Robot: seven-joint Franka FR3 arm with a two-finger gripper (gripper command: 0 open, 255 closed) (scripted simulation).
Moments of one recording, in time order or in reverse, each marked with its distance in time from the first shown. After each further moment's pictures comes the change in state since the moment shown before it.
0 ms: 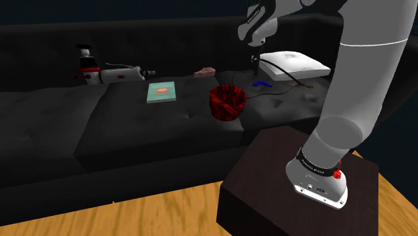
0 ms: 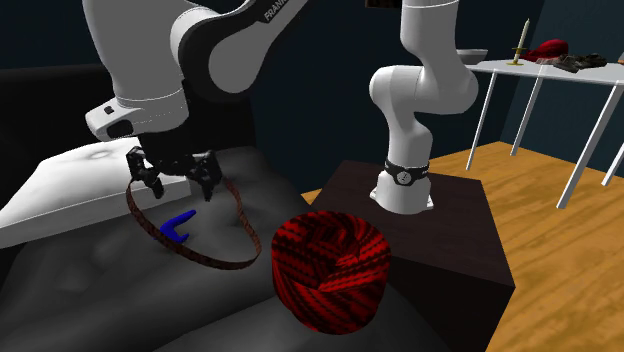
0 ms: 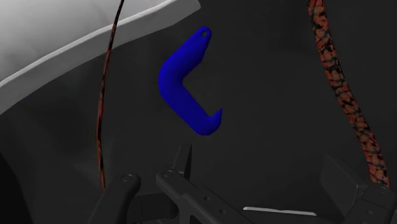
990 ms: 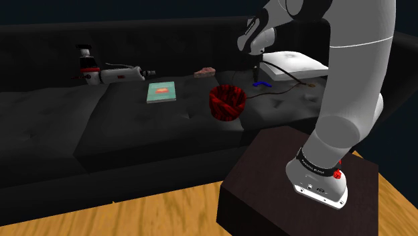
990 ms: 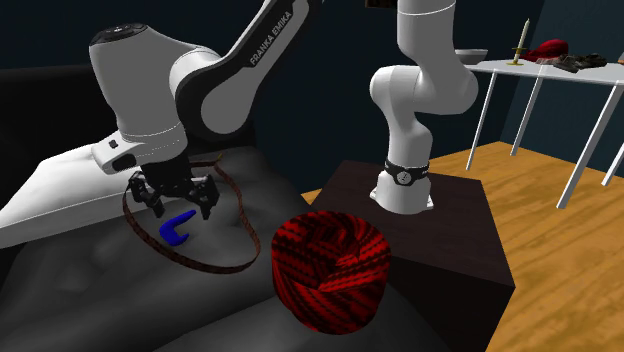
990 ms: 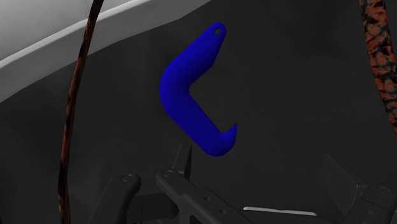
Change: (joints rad) arm -0.044 0.114 0.017 0.006 0.047 0.097 -0.052
